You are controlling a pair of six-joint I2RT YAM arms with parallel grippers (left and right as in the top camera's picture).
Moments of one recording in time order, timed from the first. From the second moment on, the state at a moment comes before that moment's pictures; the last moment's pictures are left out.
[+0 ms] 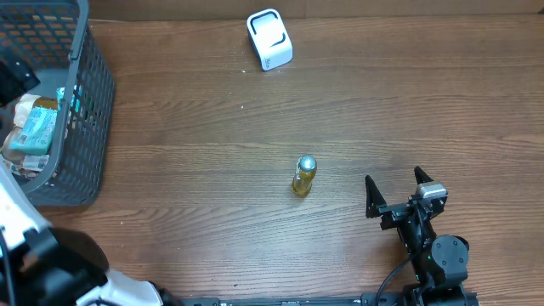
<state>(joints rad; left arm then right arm) 0.62 1.82 1.91 -0.95 0.19 -0.02 0.14 0.07 0.02 -0.03 -0.06 0.07</state>
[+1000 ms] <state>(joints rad) 0.60 2.17 1.91 -0.96 0.36 0.29 0.14 0.07 0.02 -0.03 -0.06 0.07</state>
